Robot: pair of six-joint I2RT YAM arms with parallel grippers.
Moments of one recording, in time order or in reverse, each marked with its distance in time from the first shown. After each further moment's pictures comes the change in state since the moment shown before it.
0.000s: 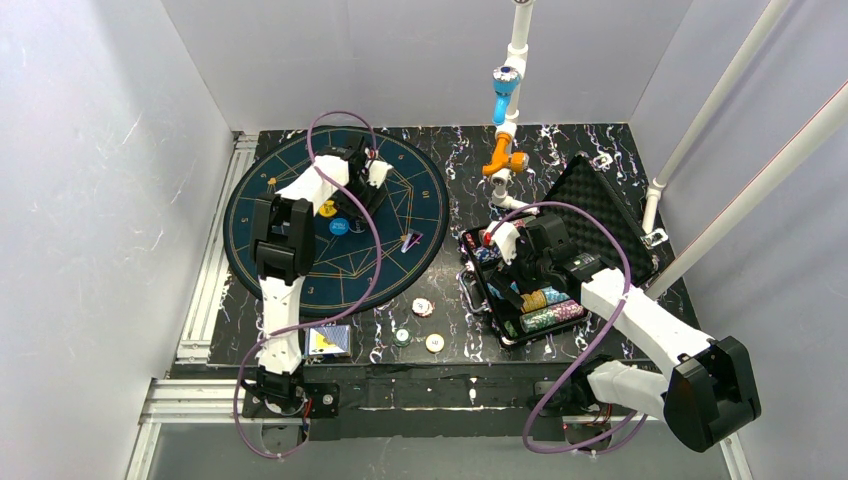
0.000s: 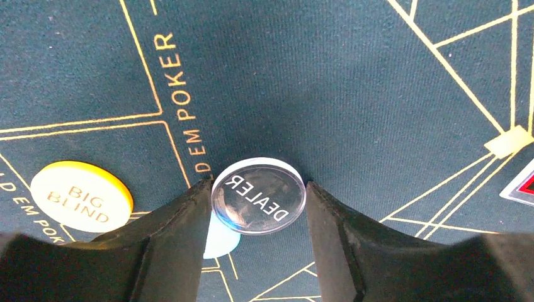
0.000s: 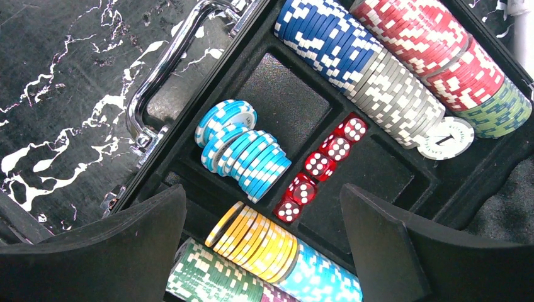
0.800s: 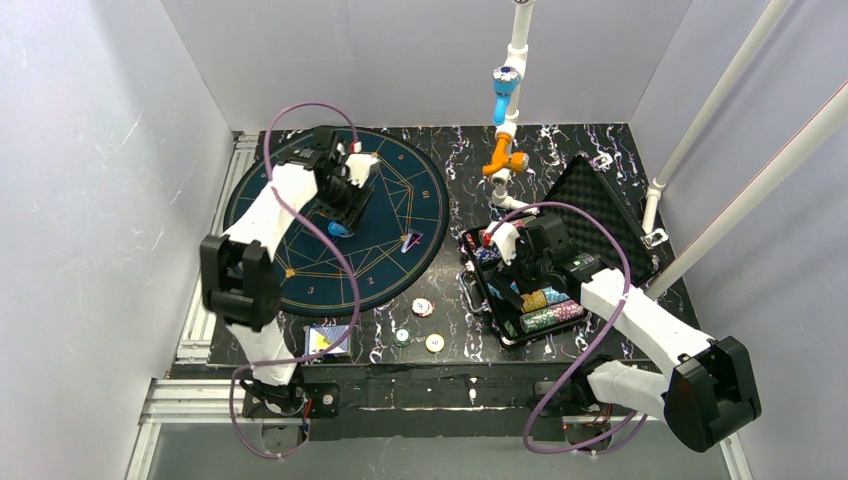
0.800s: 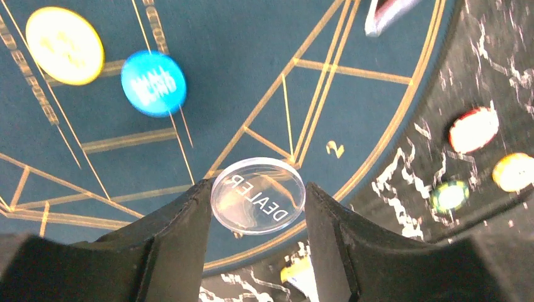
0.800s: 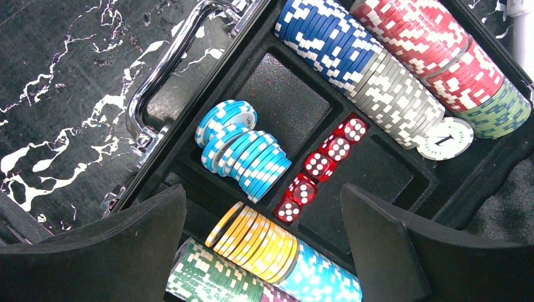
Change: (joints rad) left arm 0.017 -0.404 -0.209 -0.092 0.113 0.016; right arm 0.004 0.000 0.000 0.000 0.006 0.000
